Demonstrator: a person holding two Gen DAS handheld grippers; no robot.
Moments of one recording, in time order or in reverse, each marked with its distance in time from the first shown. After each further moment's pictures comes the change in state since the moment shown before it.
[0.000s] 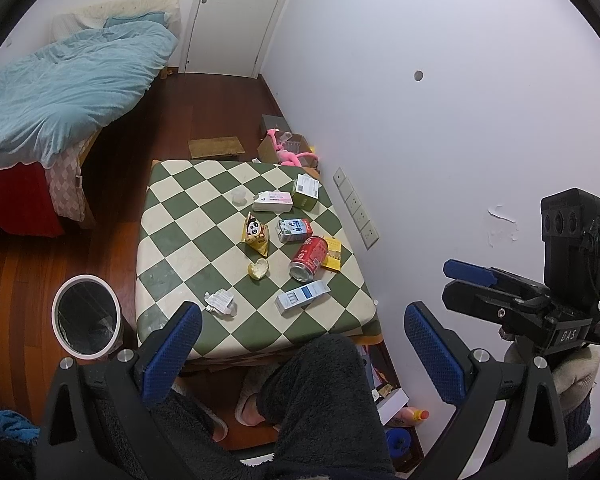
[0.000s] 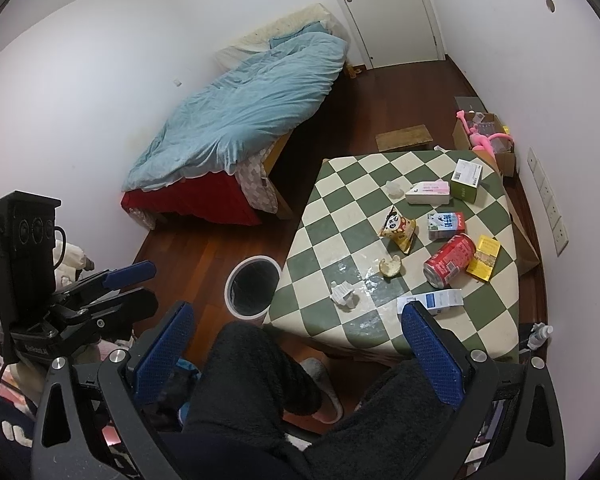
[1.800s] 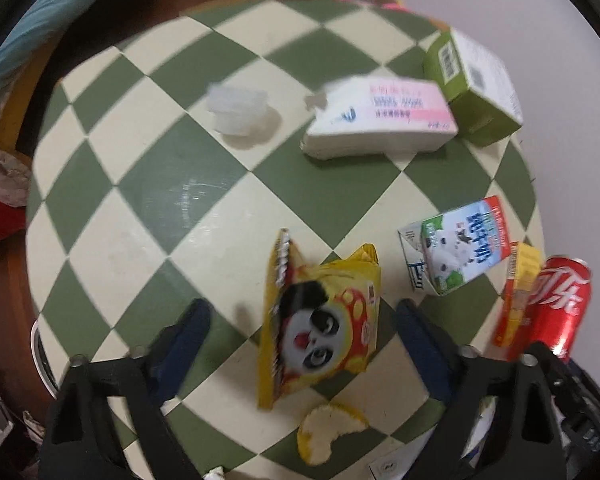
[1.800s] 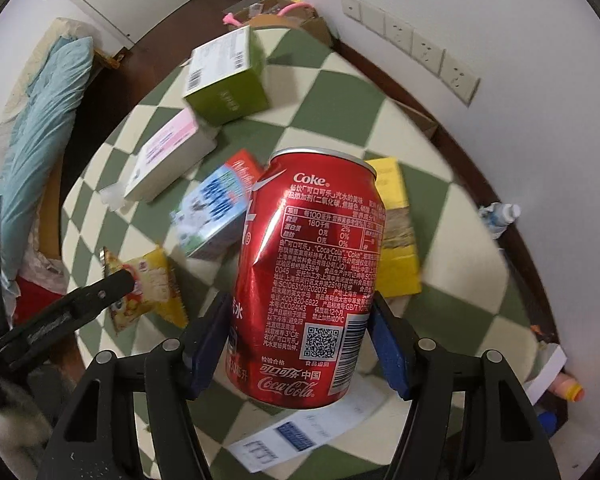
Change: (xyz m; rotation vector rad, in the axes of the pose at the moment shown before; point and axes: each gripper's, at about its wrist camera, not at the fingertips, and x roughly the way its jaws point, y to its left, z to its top) left arm 0.490 0.086 0.093 0.026 0.550 0.264; right arm 0.305 -0.302 0.028 0.668 0.170 -0.491
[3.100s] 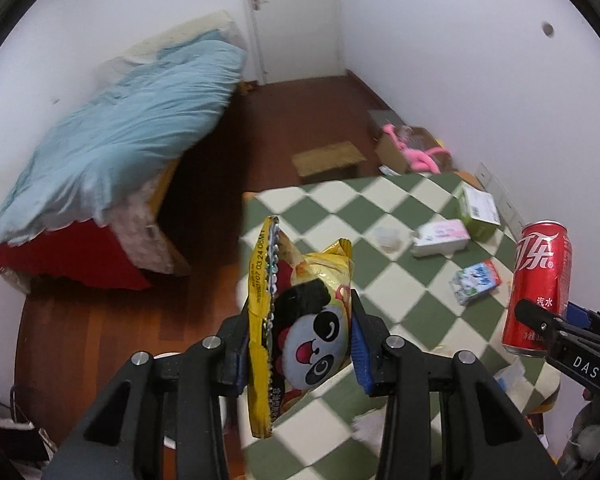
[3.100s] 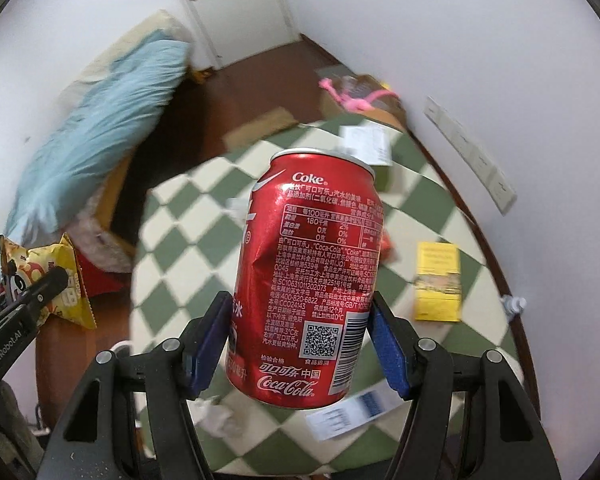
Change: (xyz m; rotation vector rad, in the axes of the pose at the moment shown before) left arm -0.226 0.101 -0.142 -0.059 -0.572 0.236; right arm -0.123 0.110 -0.072 -0.311 -0.269 0.114
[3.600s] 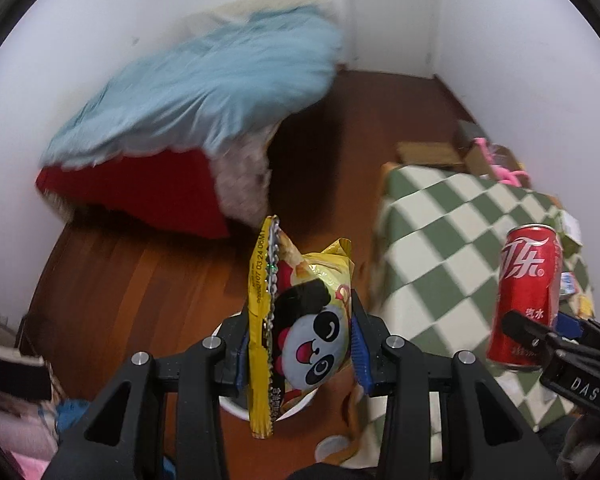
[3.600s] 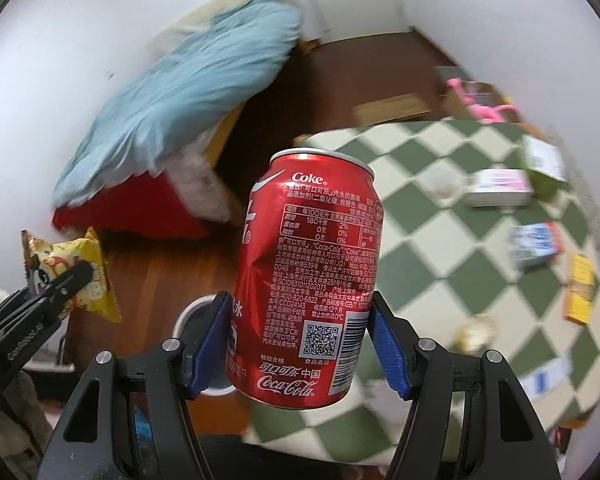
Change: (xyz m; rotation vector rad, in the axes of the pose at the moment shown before) left arm 0.008 0.184 -0.072 -0.224 0.075 0.152; right arm 0.022 0.214 -0.059 -0.230 0.088 0.233
